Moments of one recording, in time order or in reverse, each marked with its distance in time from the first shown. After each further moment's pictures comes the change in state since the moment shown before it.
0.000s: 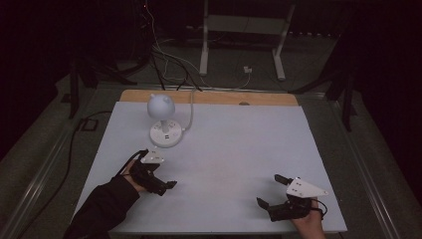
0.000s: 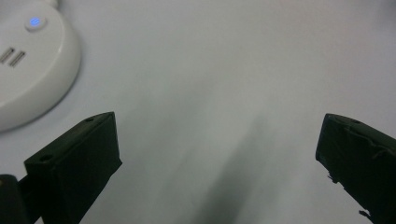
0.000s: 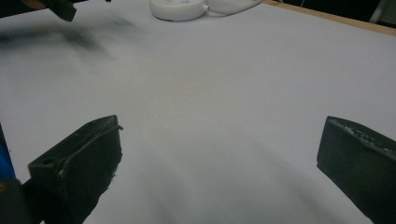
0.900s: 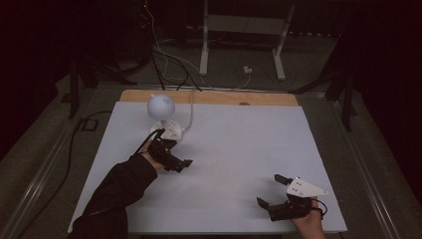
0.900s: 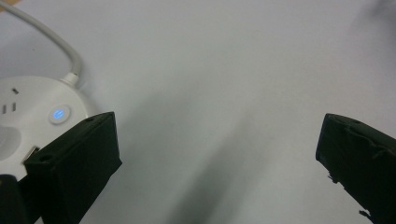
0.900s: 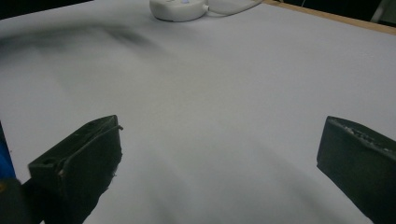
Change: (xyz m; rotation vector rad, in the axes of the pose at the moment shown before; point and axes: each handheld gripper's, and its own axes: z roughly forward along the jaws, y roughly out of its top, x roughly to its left) left arm 0.020 0.065 0.025 -0.018 0.008 -0.019; right arm -0.001 0.000 0.000 -0.002 0.005 0.007
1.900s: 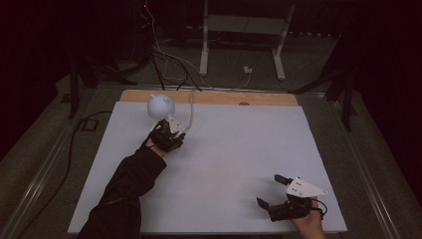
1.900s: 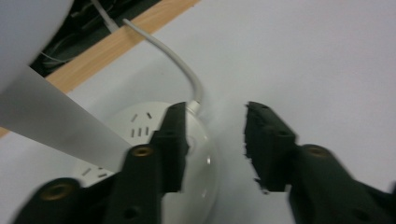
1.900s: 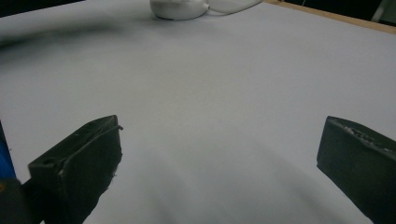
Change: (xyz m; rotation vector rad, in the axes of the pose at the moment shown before) left arm 0.022 0.012 0.030 -0.046 0.412 -0.007; right arm 0.000 0.000 0.000 0.006 -0.001 -0.004
